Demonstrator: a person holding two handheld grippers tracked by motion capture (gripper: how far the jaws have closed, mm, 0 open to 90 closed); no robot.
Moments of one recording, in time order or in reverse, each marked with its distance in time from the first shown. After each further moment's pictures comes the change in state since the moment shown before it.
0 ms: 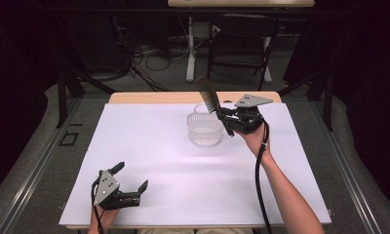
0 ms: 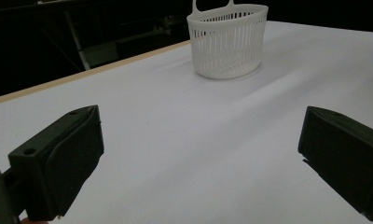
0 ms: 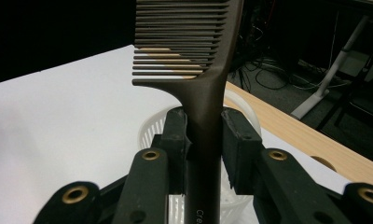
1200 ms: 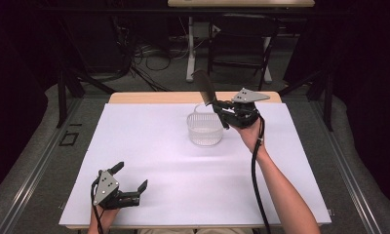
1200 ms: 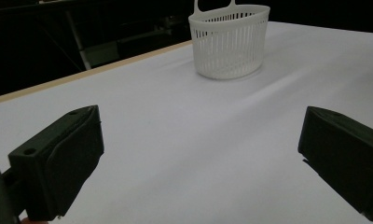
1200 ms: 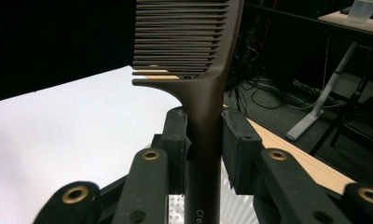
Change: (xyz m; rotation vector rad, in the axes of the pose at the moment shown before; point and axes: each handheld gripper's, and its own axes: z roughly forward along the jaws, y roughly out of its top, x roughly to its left) left arm 0.001 0.000 0.000 -0.002 0.003 -0.003; right arm -0.002 0.012 0.012 -0.083 -0.010 -0.017
